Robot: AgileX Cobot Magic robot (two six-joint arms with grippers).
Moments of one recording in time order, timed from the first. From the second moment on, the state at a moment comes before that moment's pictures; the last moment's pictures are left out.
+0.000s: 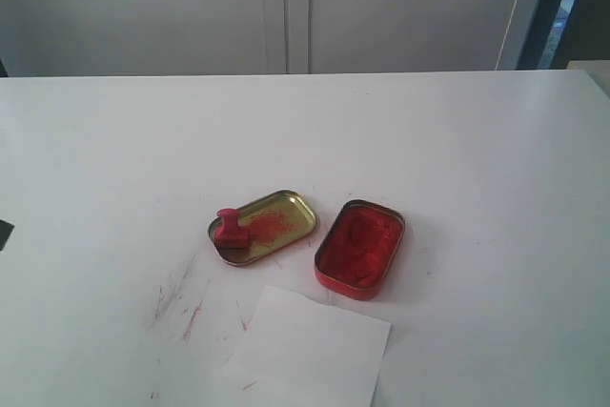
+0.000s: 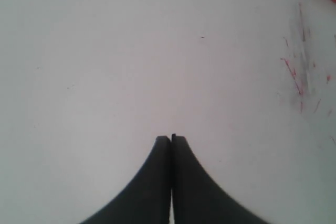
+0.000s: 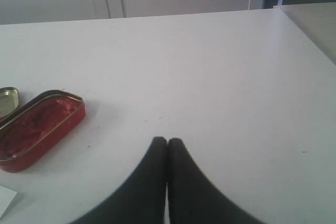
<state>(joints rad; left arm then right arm) -0.12 1.15 -0.74 -0.11 0.74 0.30 0.05 0.01 -0.01 0.06 0.35 0.06</state>
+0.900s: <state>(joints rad) -0.29 1.72 -1.22 -0.16 0.91 0.46 0.05 0.01 -0.01 0.06 0.35 0.06</state>
